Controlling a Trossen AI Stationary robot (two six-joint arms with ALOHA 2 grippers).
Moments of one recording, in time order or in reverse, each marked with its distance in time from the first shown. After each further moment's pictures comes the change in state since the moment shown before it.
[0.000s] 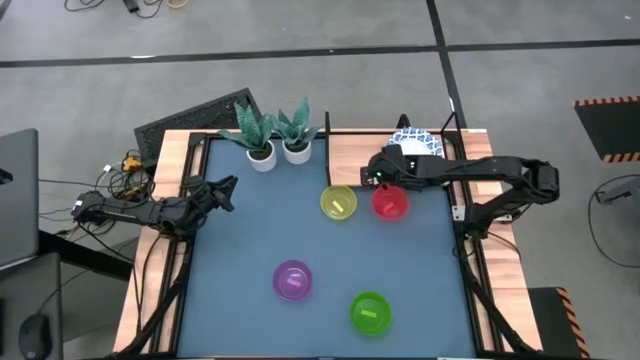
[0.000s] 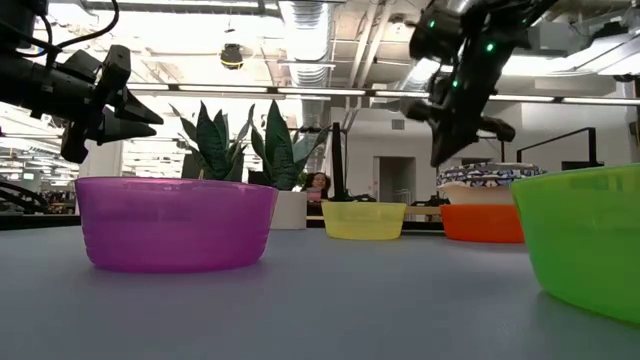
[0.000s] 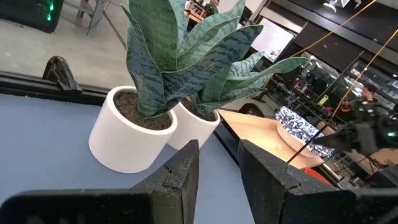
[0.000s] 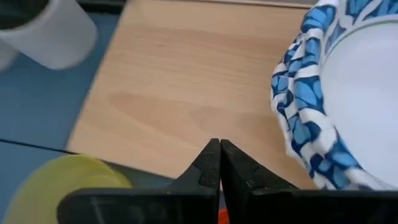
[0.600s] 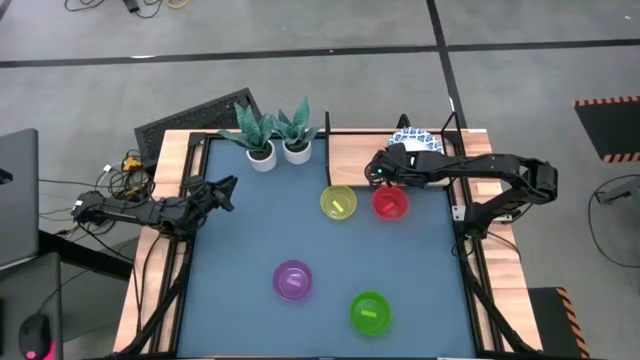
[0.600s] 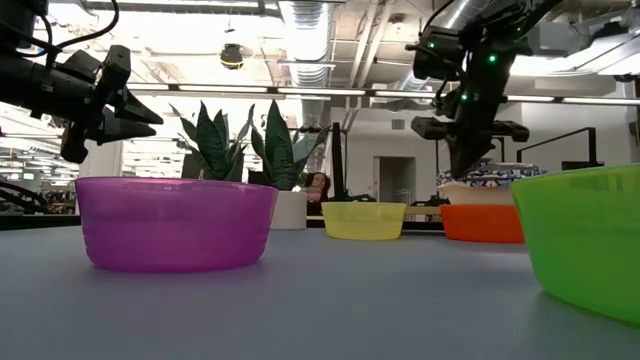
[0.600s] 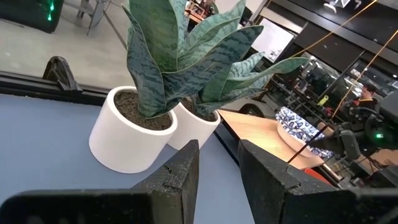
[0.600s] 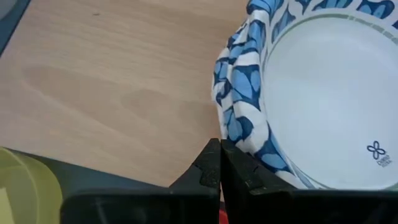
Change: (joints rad) left arm 0.000 0.000 0.000 0.000 -0.001 0.000; right arm -0.069 0.016 0.000 -0.137 -0.009 -0.068
